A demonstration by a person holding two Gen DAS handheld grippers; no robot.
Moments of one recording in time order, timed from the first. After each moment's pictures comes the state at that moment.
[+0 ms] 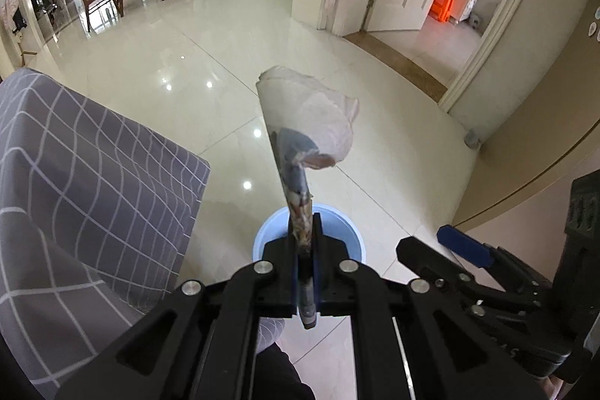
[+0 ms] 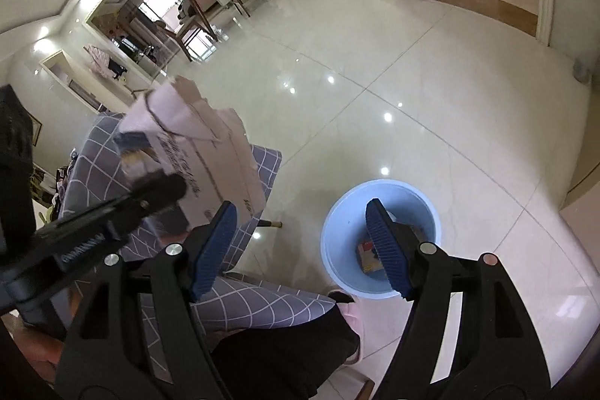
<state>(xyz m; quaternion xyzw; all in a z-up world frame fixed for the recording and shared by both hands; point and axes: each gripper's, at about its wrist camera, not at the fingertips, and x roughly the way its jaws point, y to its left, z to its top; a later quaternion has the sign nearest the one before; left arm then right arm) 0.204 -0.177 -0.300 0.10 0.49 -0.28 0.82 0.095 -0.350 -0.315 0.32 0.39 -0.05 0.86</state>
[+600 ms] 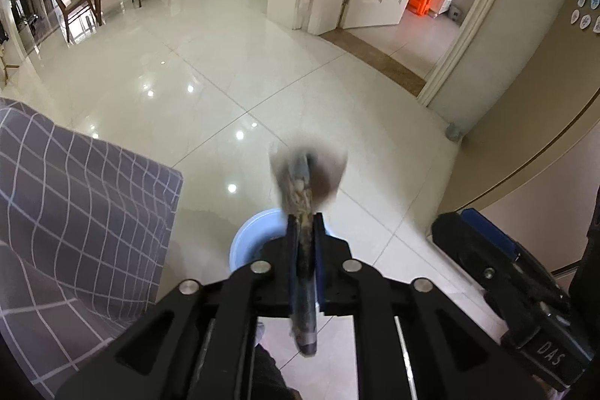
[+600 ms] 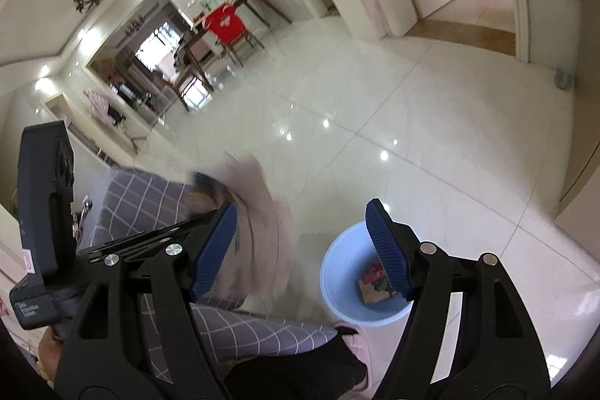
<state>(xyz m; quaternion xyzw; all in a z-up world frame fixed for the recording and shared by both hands) 0.193 -0.209 -0.287 0.10 0.49 -0.32 0.81 0.066 -0.375 -0.276 0.33 0.30 -0.10 0.89</state>
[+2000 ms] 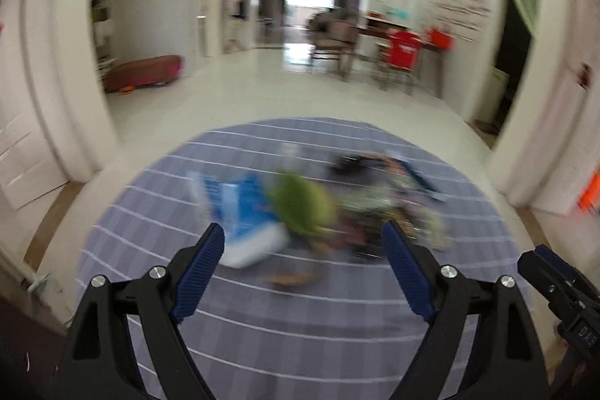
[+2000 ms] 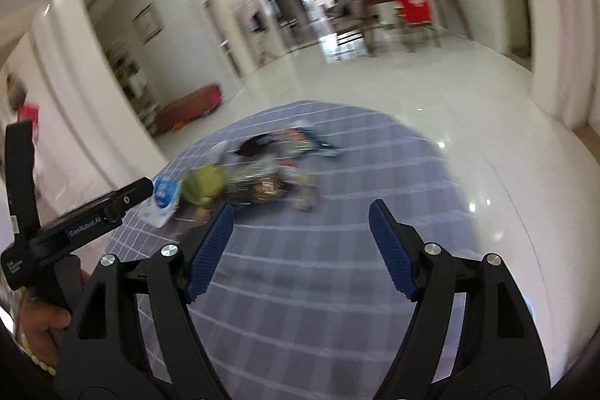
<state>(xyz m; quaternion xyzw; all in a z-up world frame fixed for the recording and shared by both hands) 0.197 0.264 -0.139 -0.07 0.33 0.10 0.94 0.231 0.006 -0.141 0.10 0.32 0.22 0.92</state>
